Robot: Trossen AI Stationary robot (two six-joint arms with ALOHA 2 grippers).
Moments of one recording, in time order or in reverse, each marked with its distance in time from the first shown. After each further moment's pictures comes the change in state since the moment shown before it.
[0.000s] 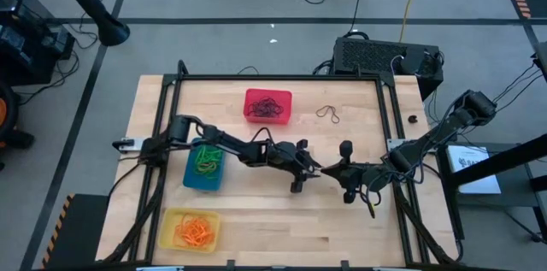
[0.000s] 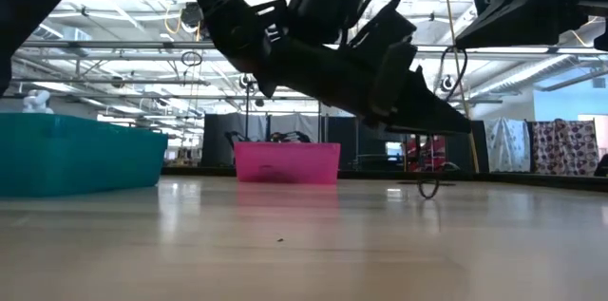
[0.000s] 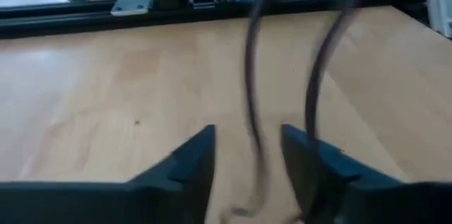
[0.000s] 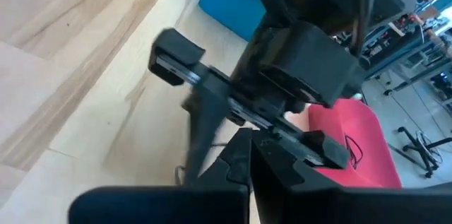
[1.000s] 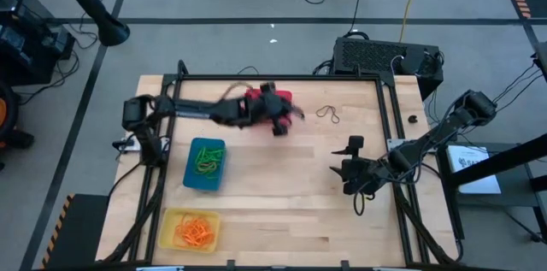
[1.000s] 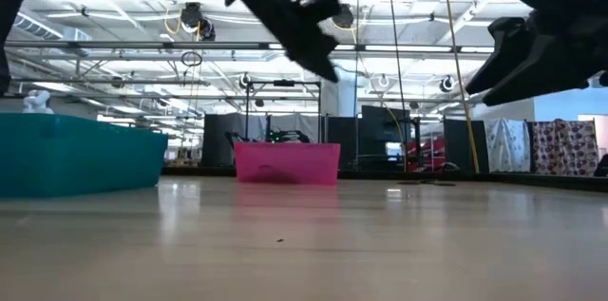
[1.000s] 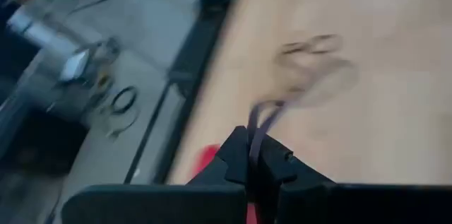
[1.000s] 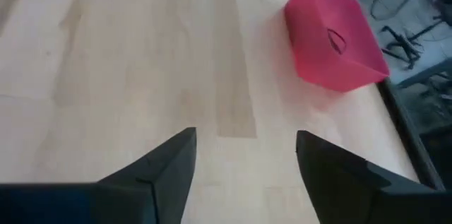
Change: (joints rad) left arm 0.216 -0.425 0.018 -0.683 -0.516 0.260; right arm -0.005 -0.004 0.000 -0.358 0.114 0.448
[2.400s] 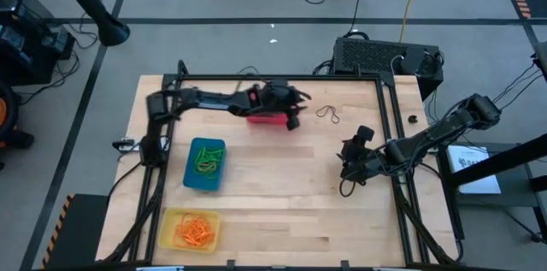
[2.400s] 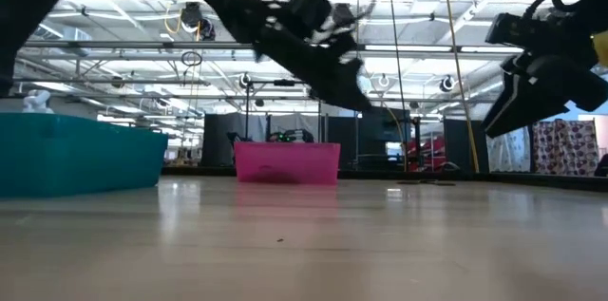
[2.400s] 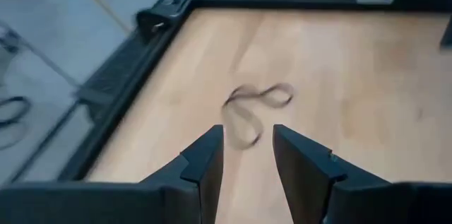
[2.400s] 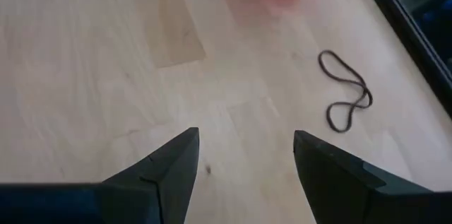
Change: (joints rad) left arm 0.157 0.199 0.038 0.276 0.398 -0.167; right arm -0.157 0.000 0.000 -0.259 -0.063 0.355
